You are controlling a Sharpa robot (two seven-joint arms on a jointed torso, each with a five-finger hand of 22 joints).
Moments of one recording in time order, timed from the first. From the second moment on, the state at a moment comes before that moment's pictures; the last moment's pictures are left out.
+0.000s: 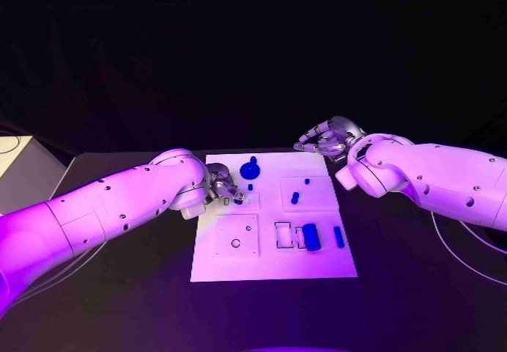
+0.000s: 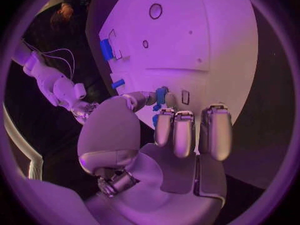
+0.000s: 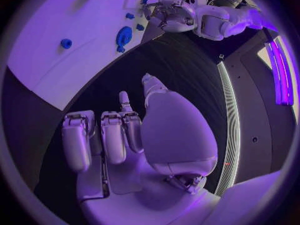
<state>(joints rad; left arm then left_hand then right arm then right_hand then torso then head) 1.23 -0.52 0.04 1.21 -1.04 0.15 -0.51 1.08 -0.17 0.72 0.17 0.50 0.74 0.10 0.84 1.03 1.45 -0.03 1.45 1.31 1.47 -0.08 1.57 1.31 0.07 1.46 0.03 1.47 1.31 1.37 -0.75 -0.13 1.33 -0.69 -0.45 -0.09 1.35 -0.15 0.09 0.29 0.31 0.89 0.17 0.13 0.38 1.47 0.08 1.52 1.31 1.47 0.00 1.52 1.31 0.01 1.47 0.09 1.54 1.31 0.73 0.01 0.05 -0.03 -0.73</state>
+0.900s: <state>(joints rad) 1.24 -0.50 0.04 1.19 -1.06 0.17 -0.51 1.08 -0.17 0.72 0.17 0.49 0.75 0.10 0.84 1.03 1.45 -0.03 1.45 1.31 1.47 -0.09 1.57 1.31 0.07 1.46 0.03 1.47 1.31 1.37 -0.75 -0.13 1.33 -0.69 -0.45 -0.09 1.35 -0.15 0.09 0.29 0.31 0.89 0.17 0.13 0.38 1.47 0.08 1.52 1.31 1.47 0.00 1.52 1.31 0.01 1.47 0.09 1.54 1.31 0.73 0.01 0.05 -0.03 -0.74</state>
